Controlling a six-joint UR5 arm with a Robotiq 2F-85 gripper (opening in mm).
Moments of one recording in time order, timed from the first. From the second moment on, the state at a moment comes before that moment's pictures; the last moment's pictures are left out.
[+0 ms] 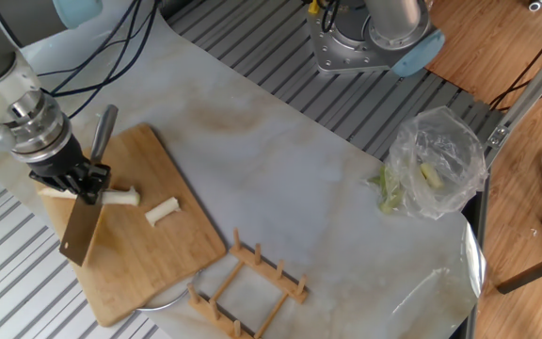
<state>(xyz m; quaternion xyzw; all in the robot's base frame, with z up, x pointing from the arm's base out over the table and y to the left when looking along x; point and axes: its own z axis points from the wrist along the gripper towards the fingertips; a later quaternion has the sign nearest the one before) 0.697 -0.107 0.058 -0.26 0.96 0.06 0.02</state>
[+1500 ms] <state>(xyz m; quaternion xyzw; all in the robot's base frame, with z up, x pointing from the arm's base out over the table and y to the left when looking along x) 0.699 -0.101 0.058 -0.25 0.97 0.06 0.00</state>
